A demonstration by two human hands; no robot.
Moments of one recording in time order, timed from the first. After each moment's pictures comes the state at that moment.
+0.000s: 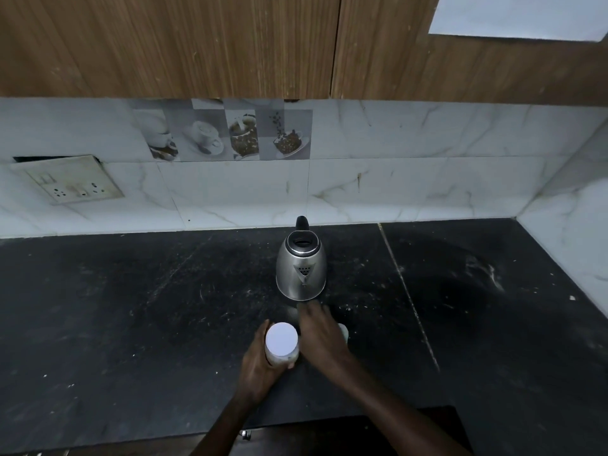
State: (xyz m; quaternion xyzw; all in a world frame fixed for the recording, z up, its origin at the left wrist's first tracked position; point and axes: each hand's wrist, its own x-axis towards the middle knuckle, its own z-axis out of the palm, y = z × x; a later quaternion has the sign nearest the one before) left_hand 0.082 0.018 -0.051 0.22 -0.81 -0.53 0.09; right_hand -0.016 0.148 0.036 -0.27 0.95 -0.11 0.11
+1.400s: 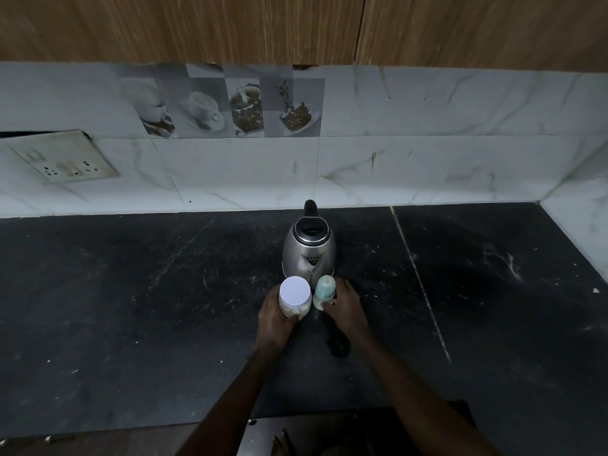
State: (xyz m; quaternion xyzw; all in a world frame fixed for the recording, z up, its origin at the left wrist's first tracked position) left_hand 0.008 0.013 -0.026 0.26 -0.81 -0.51 0.11; right_hand -0.087 0.162 -0.009 -0.10 0.92 -0.36 0.15
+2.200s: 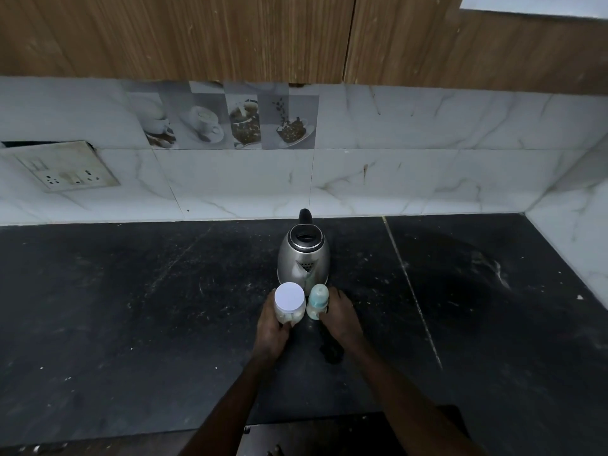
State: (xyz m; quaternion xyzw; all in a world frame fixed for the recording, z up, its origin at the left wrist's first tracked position) left_hand 0.016 0.017 -0.025 0.22 -0.81 -0.53 0.08; right_hand -0.076 0.166 0.000 -0.11 0.94 -0.28 0.18
